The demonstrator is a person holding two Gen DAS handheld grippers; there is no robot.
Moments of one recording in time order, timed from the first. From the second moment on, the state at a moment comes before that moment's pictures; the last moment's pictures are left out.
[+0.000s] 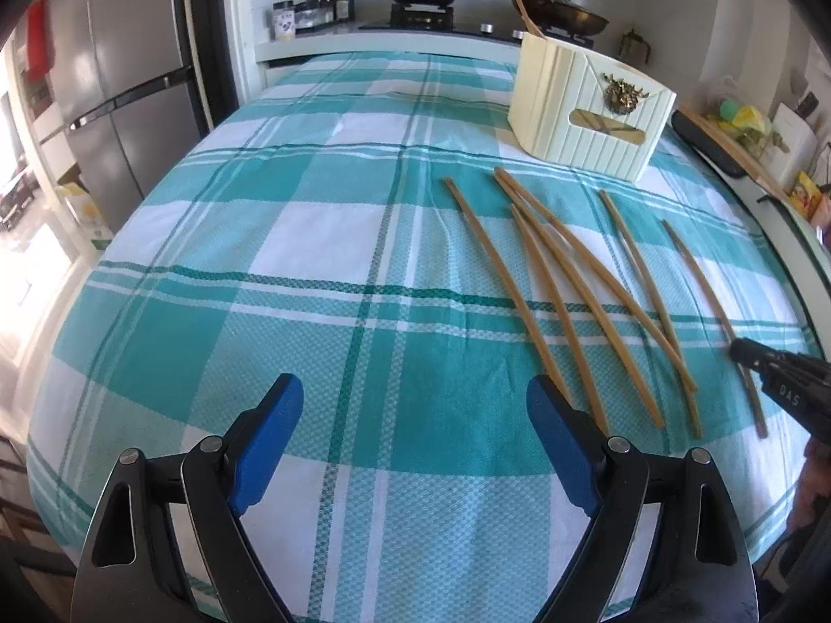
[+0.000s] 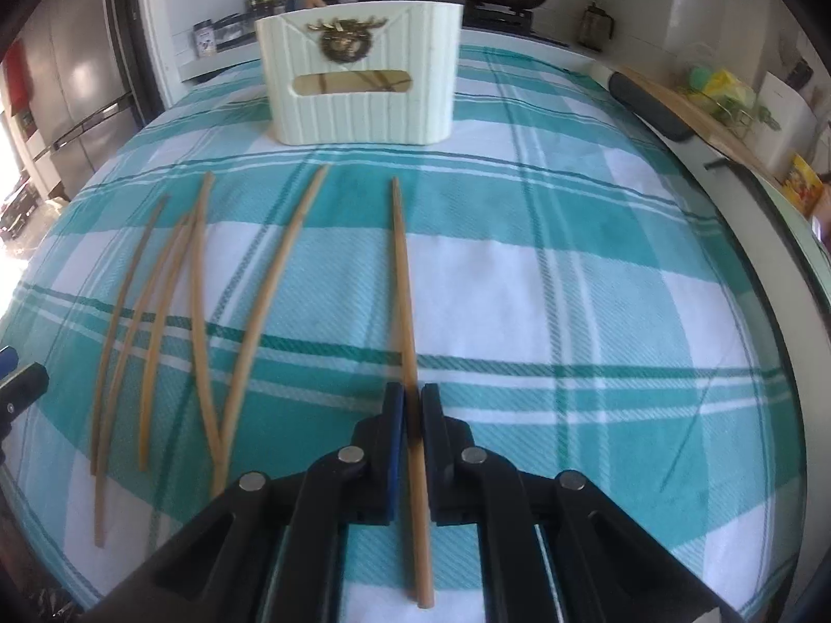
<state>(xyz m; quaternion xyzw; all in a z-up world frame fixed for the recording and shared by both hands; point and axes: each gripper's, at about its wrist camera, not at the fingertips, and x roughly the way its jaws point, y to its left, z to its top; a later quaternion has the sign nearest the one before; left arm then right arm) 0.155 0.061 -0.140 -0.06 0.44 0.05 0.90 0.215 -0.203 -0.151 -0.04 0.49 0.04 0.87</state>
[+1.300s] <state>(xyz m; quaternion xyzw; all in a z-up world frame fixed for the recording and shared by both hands) 0.235 0.078 -0.162 0.00 0.52 -0.01 0.85 0.230 -0.229 -0.150 -0.08 0.52 0.13 0.84</state>
